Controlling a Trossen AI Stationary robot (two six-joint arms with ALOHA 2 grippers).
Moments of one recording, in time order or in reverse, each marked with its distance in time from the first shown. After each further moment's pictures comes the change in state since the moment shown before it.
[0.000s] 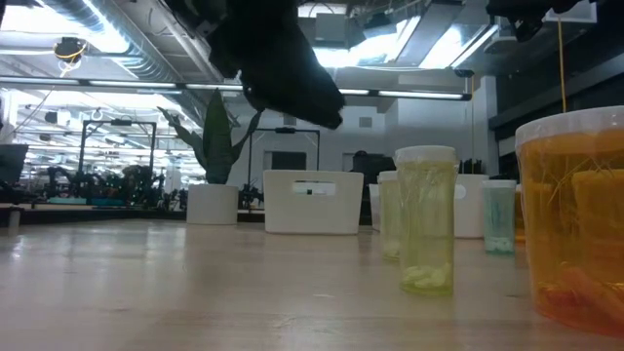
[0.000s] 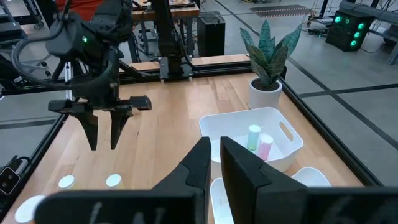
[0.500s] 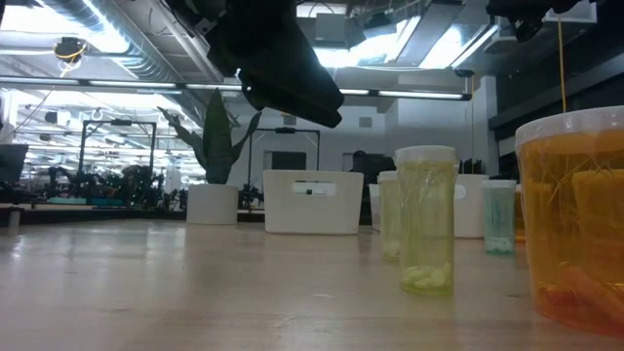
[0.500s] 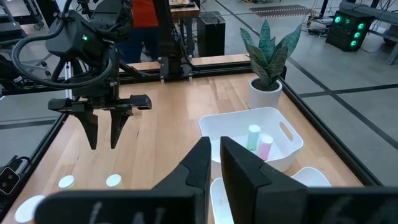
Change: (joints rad) left arm -0.002 -0.018 -0.002 -0.001 -0.001 -0.002; right arm 0.000 0.000 0.000 0.000 0.000 0.000
